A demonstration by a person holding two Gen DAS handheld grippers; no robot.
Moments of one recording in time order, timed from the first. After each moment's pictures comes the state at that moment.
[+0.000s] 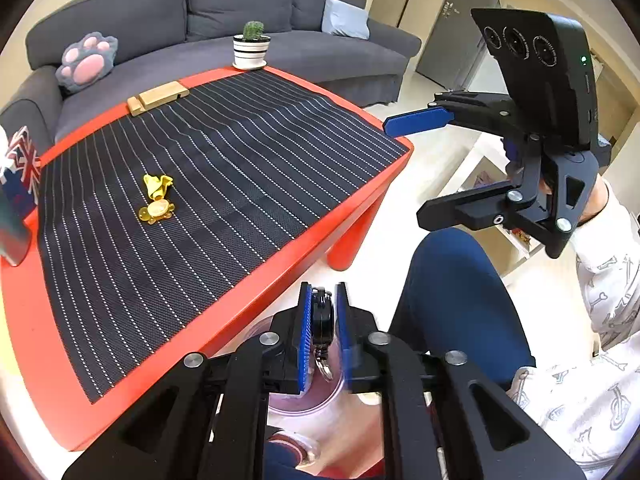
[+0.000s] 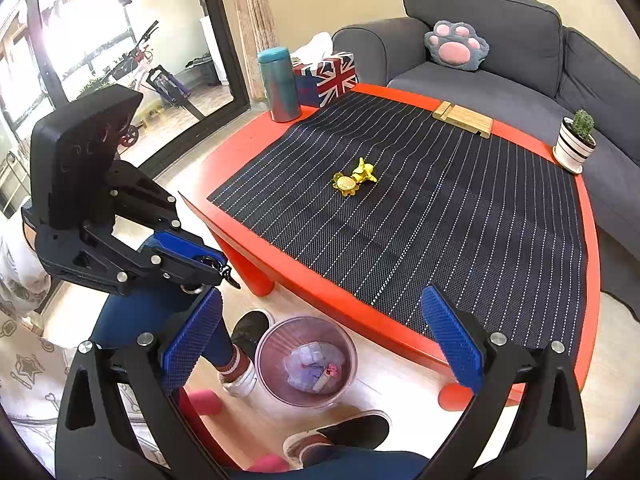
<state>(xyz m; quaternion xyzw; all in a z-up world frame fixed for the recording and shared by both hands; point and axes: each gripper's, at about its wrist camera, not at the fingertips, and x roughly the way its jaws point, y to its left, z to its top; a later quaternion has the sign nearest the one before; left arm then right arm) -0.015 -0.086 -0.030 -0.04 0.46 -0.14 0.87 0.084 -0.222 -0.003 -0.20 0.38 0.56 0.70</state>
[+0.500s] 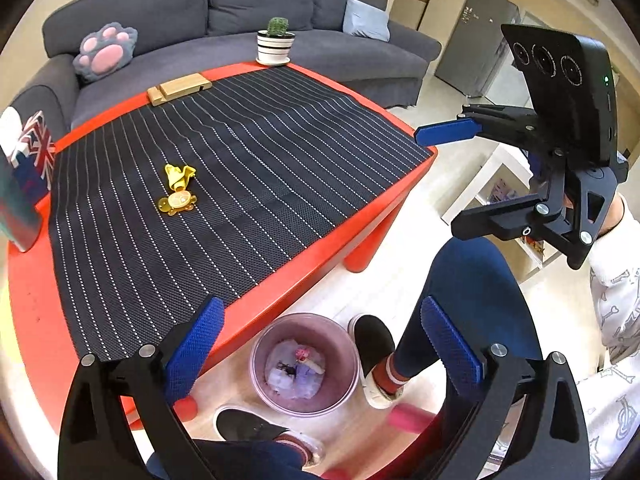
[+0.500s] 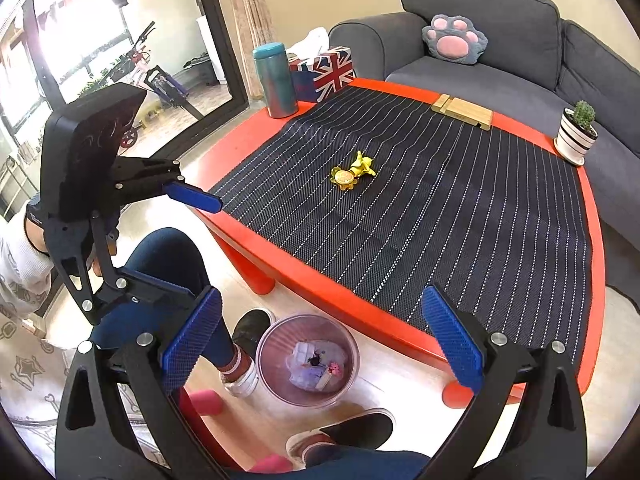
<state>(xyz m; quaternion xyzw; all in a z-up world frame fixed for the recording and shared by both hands) -0.012 -0.073 -0.037 -0.05 0.46 -0.11 0.88 0.088 -0.218 -0.011 -0.20 0.39 0.56 0.70</state>
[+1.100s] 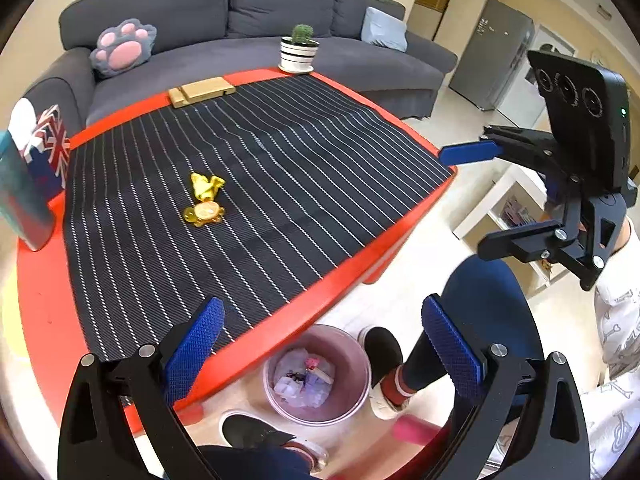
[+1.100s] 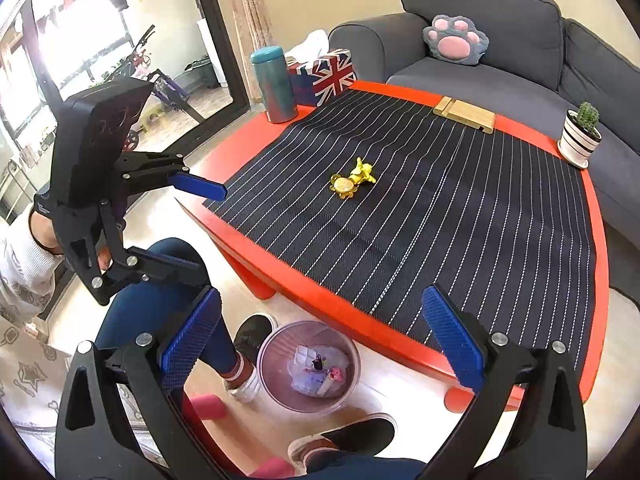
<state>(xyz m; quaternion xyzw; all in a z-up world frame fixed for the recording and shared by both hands) 0.001 -0.048 -0.031 -0.07 0.46 -0.08 0.88 0.096 -0.209 -0.009 -0.19 0.39 0.56 0.70</state>
